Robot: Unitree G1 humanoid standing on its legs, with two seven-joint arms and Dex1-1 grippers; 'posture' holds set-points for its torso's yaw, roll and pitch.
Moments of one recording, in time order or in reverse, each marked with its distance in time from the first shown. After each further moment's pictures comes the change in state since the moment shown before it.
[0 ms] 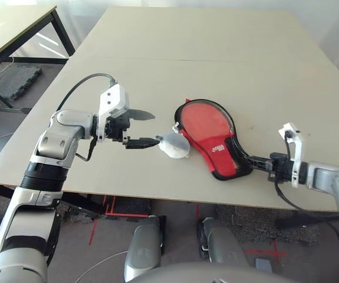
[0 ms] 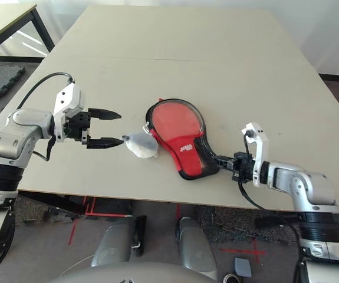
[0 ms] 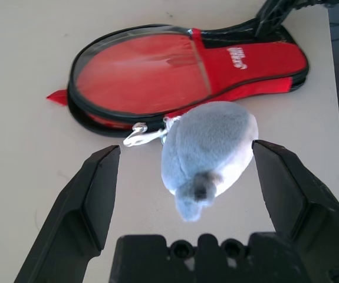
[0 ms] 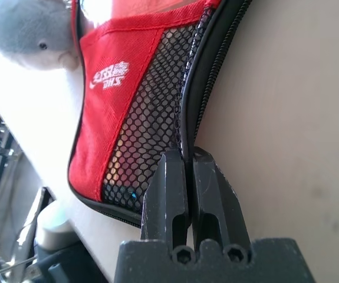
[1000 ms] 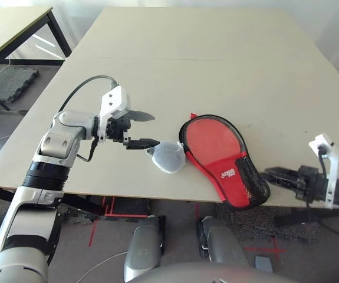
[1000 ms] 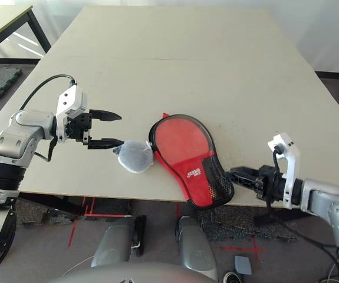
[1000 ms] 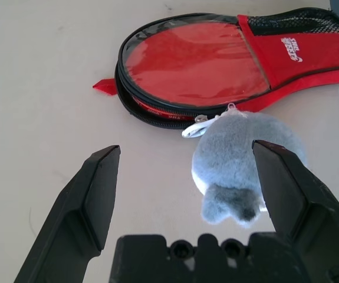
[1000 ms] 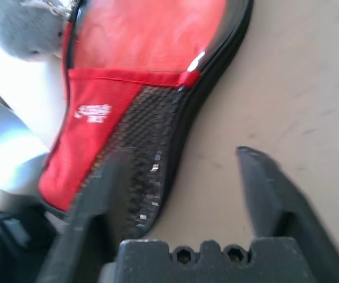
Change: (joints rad) left arm -0.005 0.007 -0.011 0.014 0.007 -0.012 -0.001; right arm 0.150 -0.240 -0.113 -0.116 -0.013 -0.279 0.112
